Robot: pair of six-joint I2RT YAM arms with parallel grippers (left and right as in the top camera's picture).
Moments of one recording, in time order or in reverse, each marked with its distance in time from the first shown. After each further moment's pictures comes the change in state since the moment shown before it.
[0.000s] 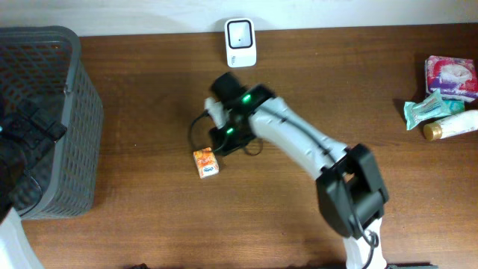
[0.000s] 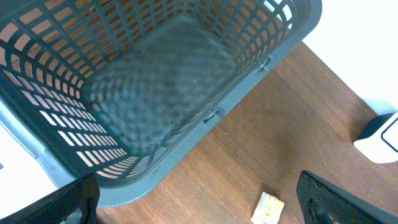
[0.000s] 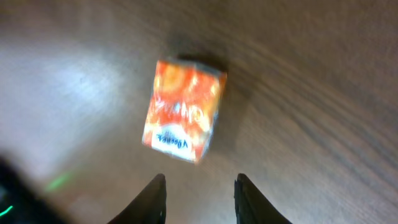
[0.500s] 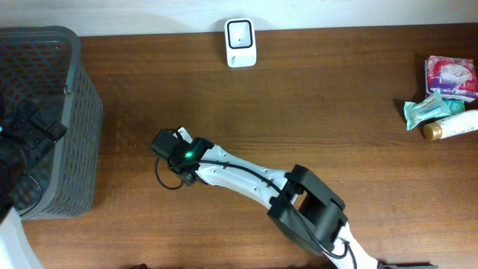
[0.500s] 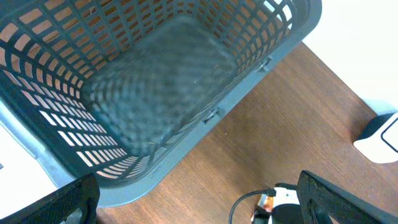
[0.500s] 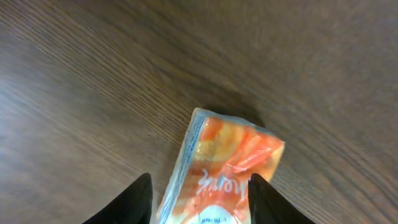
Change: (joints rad) left arm 0.000 0.000 0.000 0.000 0.000 0.000; right arm 0.312 0.140 0.001 0.192 0.577 0.133
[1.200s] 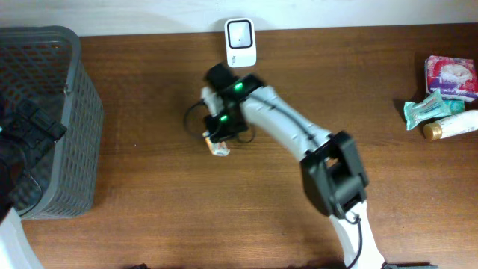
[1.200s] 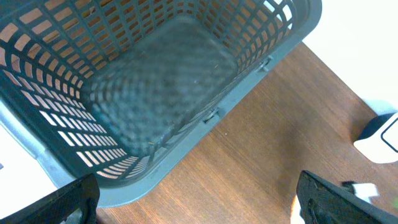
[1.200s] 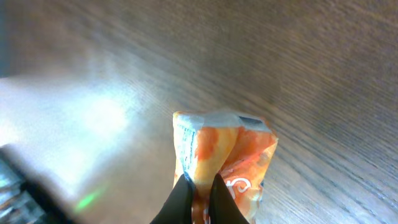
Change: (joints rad) left arm 0.000 0.000 0.000 0.000 0.000 0.000; right arm -0.411 0.039 0.199 -0.249 -0.774 -0.112
